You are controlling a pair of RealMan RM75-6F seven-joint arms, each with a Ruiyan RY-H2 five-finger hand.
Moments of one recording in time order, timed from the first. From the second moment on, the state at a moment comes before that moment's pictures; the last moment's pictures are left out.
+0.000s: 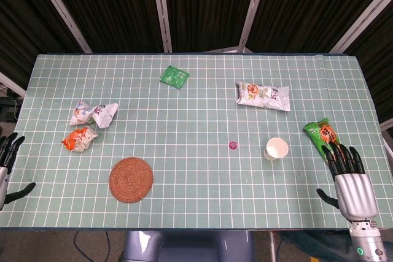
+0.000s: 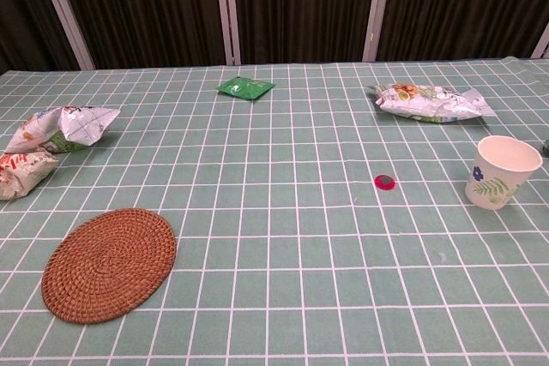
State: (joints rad) left arm -0.05 -0.99 -0.03 -1.82 1.52 1.55 0.18; right arm 0.06 -1.15 0.05 -1.73 -1.58 1.54 -0.29
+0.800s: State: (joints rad) left arm -0.09 -1.00 -0.07 -1.81 1.42 1.46 0.16; right arm 0.29 -1.36 0.04 -1.46 -1.70 1.19 -0.75
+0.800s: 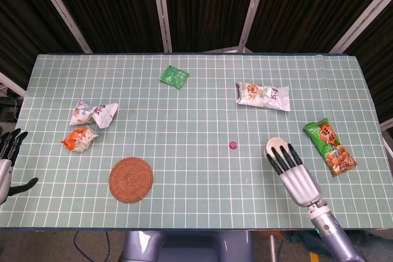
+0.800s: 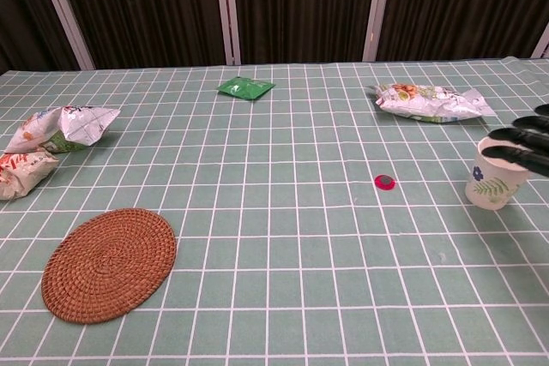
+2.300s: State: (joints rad) left arm -0.10 -1.00 -0.06 -1.79 1.40 1.44 0.14; right arm 0.53 -1.61 0.00 -0.89 -1.81 1.22 -0.72
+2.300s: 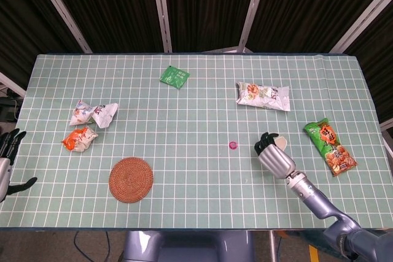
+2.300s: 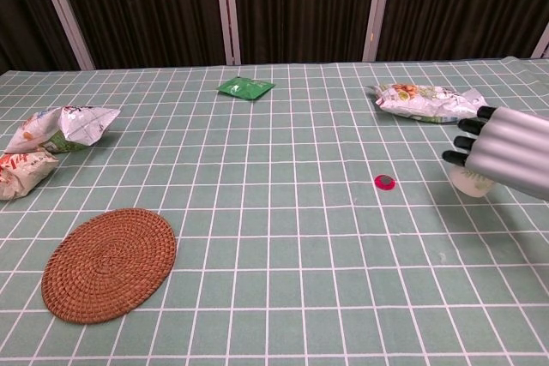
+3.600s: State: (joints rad) left arm -0.10 -0.97 -0.05 -1.80 1.42 1.43 0.08; right arm 0.66 -1.57 -0.01 -1.30 -1.64 1.00 -0.21
